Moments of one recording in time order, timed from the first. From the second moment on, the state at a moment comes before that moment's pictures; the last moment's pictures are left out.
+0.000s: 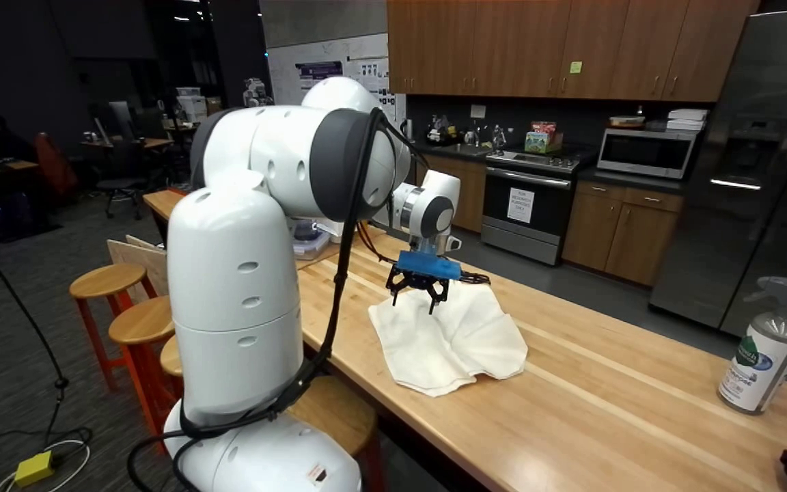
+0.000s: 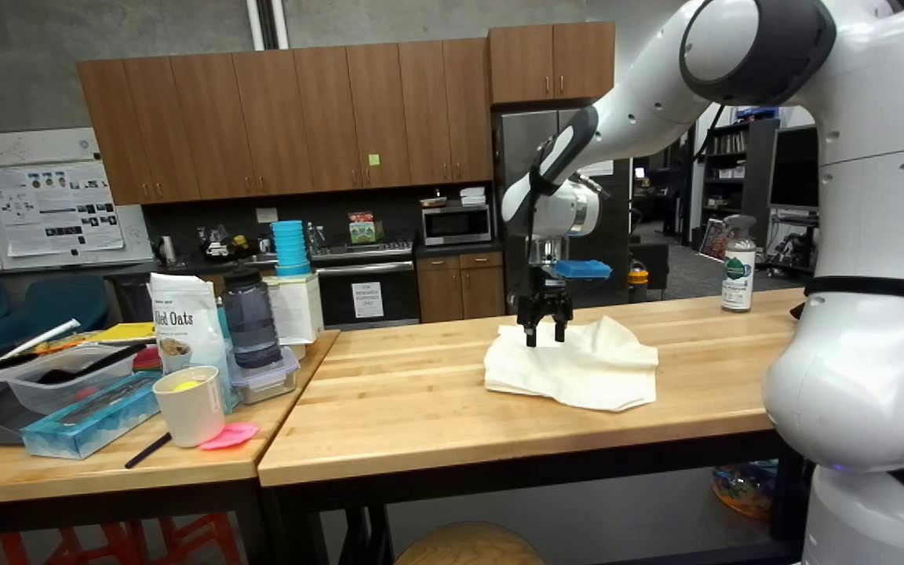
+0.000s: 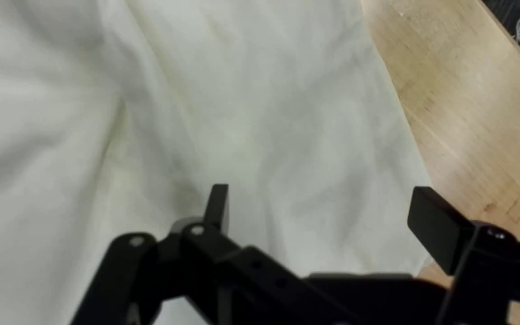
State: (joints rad) arm 0.02 0.12 0.10 -2.10 0.17 2.06 -0.42
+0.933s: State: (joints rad) arm 0.02 0.08 0.07 -2.23 -0.02 2.30 -0.44
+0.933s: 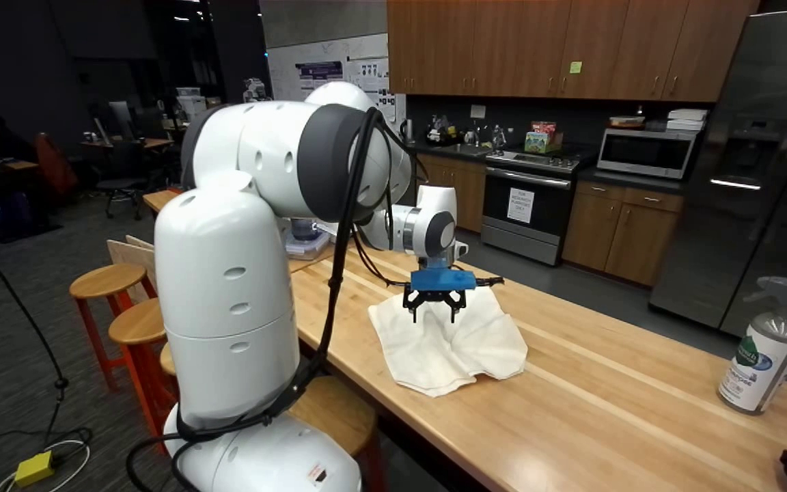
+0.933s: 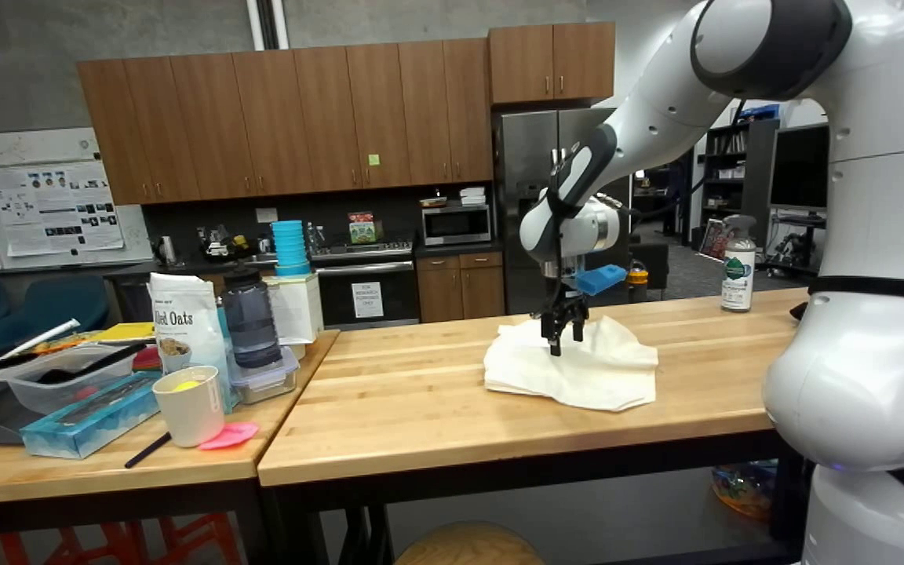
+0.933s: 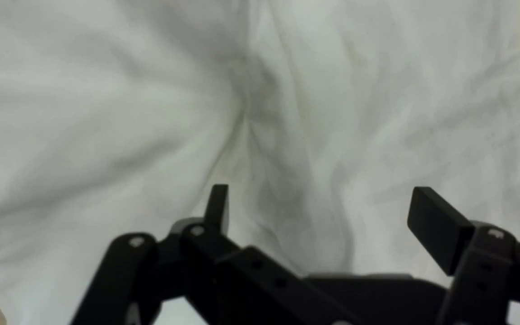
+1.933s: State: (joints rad) arm 0.02 0.09 0.06 -2.28 0.00 2.44 -0.40
